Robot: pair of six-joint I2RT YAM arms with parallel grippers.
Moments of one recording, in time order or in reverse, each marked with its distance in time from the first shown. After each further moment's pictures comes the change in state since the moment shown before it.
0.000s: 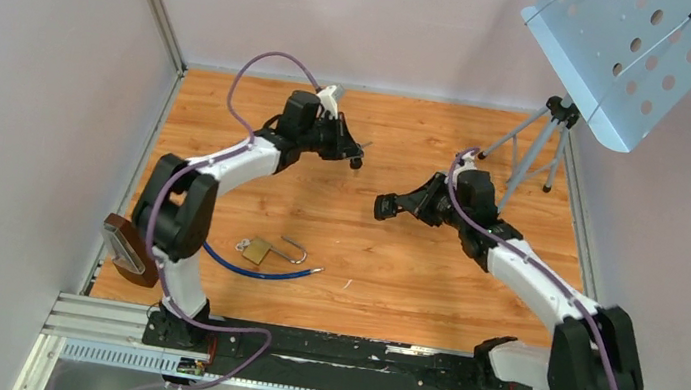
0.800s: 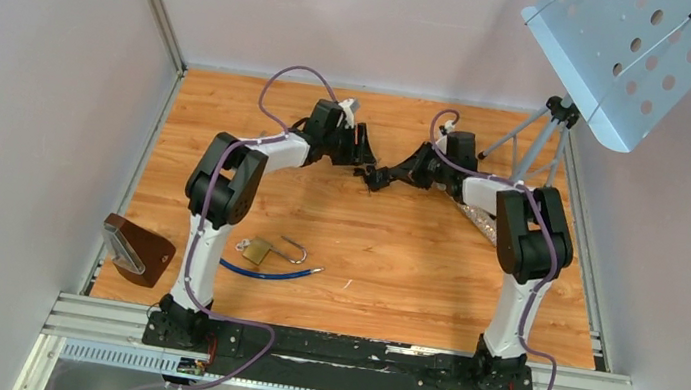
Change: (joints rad) left arm -0.007 0.480 0.305 0.007 -0.036 0.030; right arm -0.182 0.808 0.442 0.188 -0.293 -0.053
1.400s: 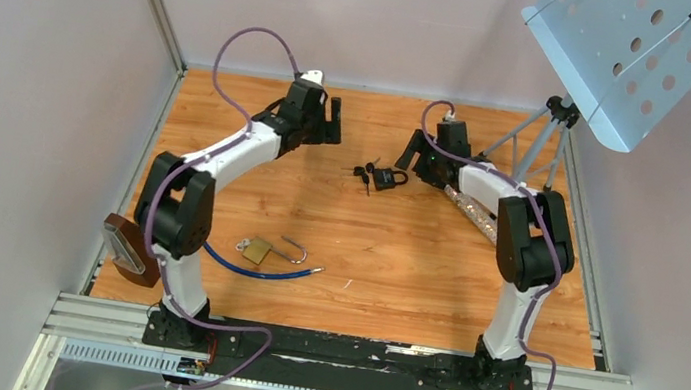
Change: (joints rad) left arm 0.014 -0.306 -0.078 -0.264 -0.501 0.124; right arm 0.037 -0.014 0.143 -0.306 0.373 -0.172
